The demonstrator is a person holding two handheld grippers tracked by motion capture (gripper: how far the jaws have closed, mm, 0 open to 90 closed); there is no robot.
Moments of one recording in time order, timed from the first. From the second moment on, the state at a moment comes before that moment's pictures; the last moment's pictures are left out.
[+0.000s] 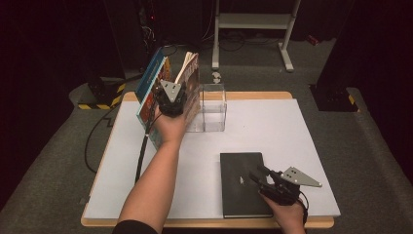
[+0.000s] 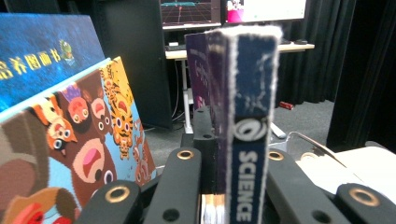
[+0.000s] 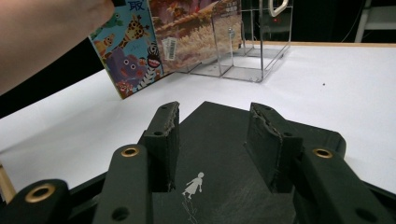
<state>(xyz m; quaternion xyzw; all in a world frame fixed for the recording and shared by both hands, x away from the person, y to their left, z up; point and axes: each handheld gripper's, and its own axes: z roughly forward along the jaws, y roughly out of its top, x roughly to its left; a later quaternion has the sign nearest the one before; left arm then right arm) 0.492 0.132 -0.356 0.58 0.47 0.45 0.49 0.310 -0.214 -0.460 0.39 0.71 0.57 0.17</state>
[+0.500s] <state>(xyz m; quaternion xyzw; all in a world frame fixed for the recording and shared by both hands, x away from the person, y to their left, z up) 0.488 0.133 -0.370 0.58 0.46 0.47 0.47 0.308 -0.208 -0.460 0.38 0.71 0.58 0.15</state>
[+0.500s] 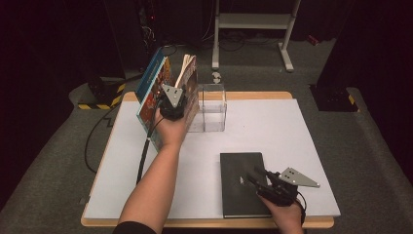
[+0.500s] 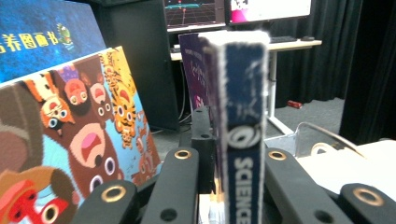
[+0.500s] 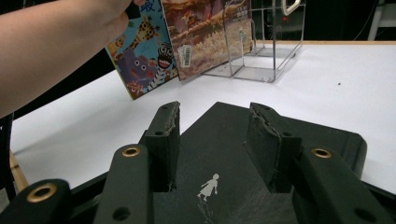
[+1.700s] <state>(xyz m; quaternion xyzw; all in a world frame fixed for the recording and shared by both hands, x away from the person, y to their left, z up) 0.437 0.145 -0.389 0.63 0.49 0.38 0.46 0.311 -0.203 -0.465 0.38 0.73 0.55 0.16</state>
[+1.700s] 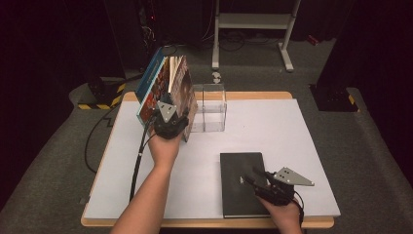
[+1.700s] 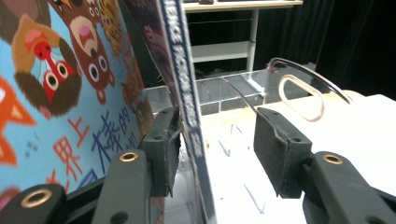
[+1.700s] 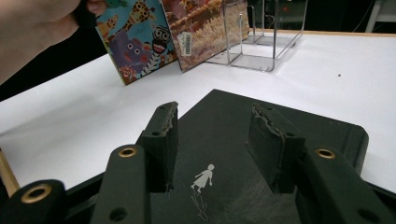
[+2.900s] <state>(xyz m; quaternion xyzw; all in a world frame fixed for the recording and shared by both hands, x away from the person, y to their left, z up) 0.343 0.151 -0.480 0.74 0.41 0.21 0.49 0.317 -0.223 -0.472 0.42 0.74 0.49 0.20</state>
